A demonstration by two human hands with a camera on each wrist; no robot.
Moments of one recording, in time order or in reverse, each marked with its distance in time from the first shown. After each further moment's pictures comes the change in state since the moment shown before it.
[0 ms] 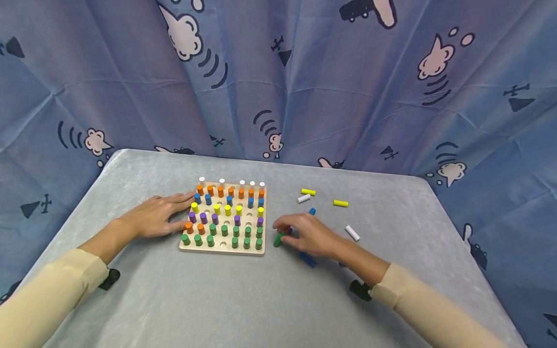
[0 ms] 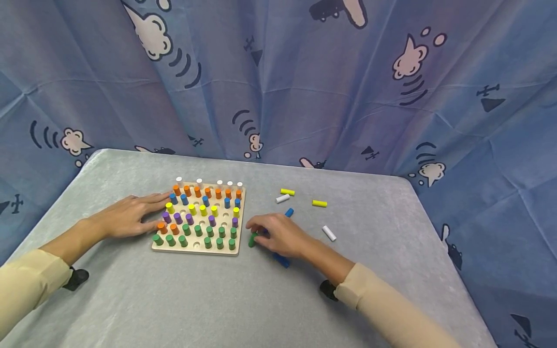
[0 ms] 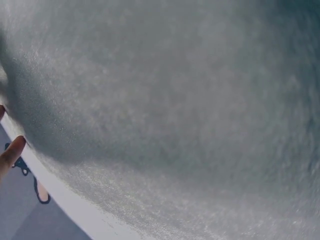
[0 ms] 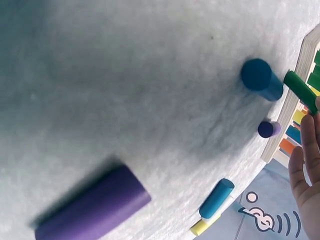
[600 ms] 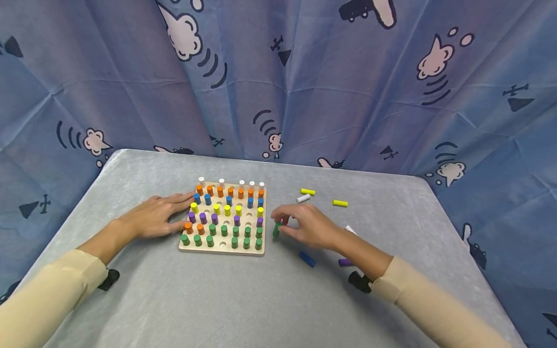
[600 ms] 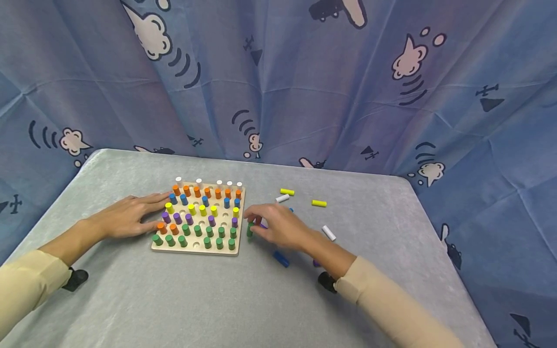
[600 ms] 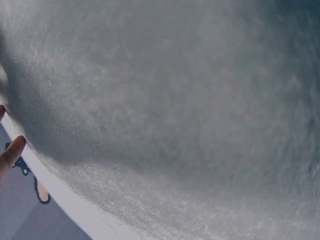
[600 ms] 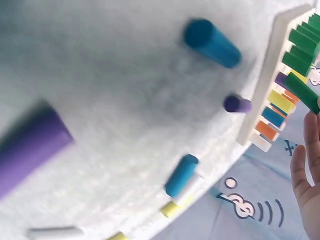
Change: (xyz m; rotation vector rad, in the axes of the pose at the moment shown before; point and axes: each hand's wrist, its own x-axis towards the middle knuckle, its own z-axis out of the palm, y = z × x) left_hand -0.002 0.002 -0.001 -0.008 0.011 0.008; right_hand 0.008 -0.014 -0.020 -0.045 0.084 -0.061
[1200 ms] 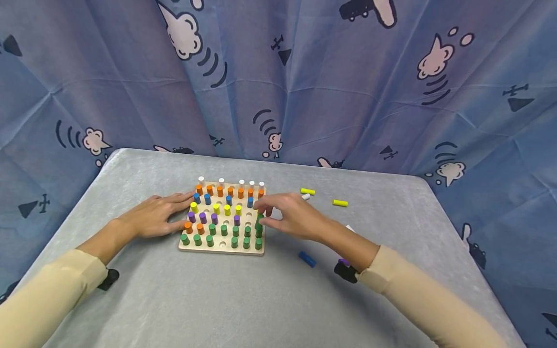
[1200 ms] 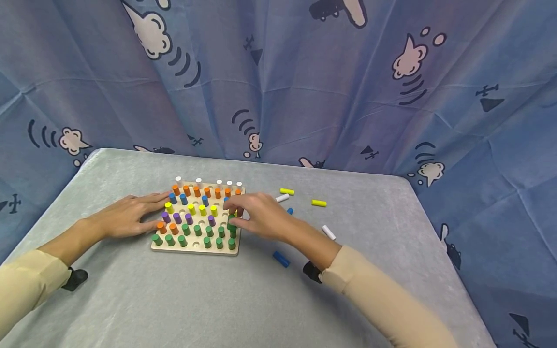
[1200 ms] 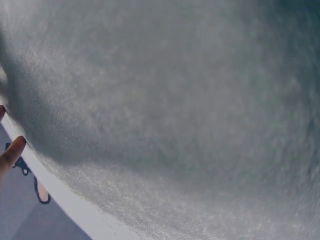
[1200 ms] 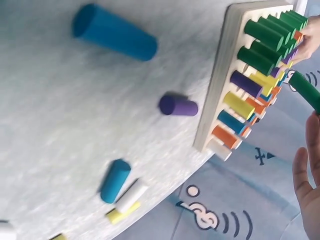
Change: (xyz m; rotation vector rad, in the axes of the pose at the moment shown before) left_hand 0.002 -0.002 0.003 0.003 -0.003 -0.009; right_hand 0.031 -0.030 -0.009 -0.039 -0.005 -0.064
